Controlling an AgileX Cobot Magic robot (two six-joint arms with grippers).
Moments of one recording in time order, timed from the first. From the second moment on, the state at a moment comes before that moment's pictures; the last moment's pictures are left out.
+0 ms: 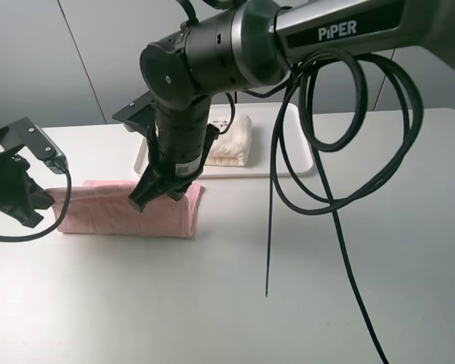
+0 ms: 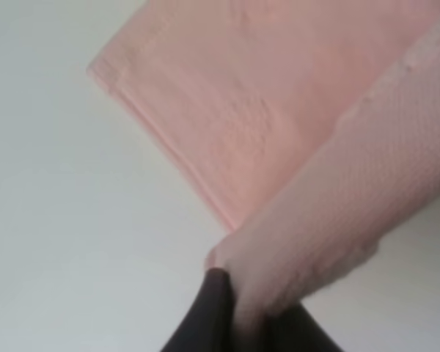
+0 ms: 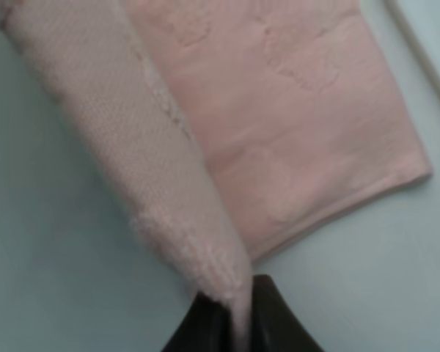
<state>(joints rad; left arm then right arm) 0.06 1.62 -0.70 -0.42 0.32 1.18 0.91 2.14 -1.62 -0.05 0.86 -0.01</state>
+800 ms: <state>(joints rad) 0.06 1.71 -0.82 -0.55 0.18 1.08 0.91 2.14 -1.62 -0.34 0.66 0.32</state>
